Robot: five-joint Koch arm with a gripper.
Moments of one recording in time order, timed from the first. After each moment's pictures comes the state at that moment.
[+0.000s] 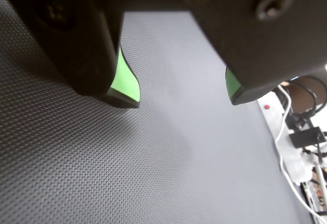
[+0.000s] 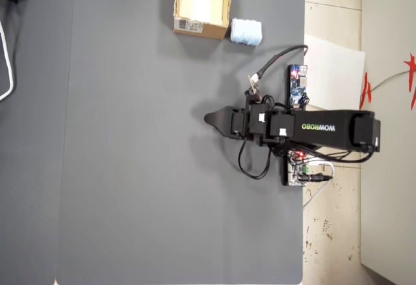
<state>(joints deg) 6.4 130.8 176.4 -3.6 88.2</state>
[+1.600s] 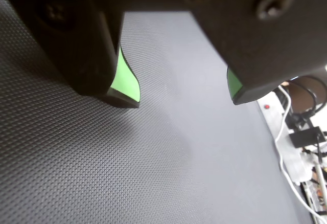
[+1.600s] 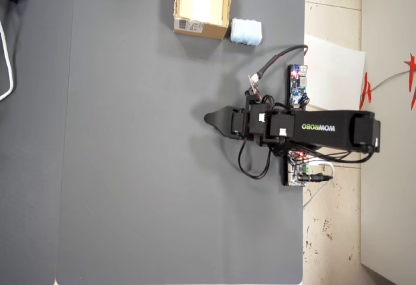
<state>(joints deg) 6.7 130.8 176.6 -3.6 88.4</state>
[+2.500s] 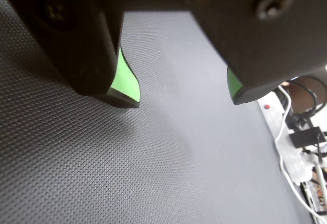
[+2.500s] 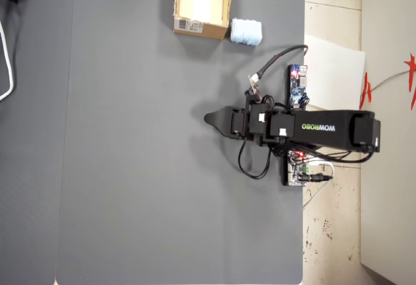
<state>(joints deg) 6.6 130.8 176.6 -3.6 88.5</state>
